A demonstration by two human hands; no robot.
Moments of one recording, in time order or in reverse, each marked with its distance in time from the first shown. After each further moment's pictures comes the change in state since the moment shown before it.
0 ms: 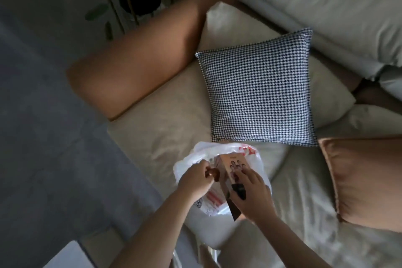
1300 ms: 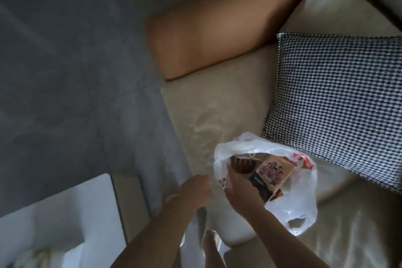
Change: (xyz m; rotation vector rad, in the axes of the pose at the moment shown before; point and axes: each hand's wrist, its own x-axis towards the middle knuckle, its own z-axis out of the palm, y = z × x) left_hand -0.026 -0.118 0.039 0.039 -0.100 -0.336; right_hand 0.047 -0.060 0.110 -0.139 -0.439 -0.241
